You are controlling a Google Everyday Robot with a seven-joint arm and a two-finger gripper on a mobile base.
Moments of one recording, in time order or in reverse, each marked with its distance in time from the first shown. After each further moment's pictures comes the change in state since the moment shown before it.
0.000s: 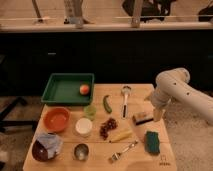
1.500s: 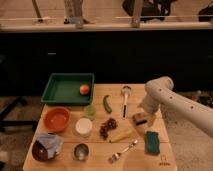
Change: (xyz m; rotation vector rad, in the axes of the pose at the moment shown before) arm -0.011 -0.006 0.086 -0.091 -0.015 -0.054
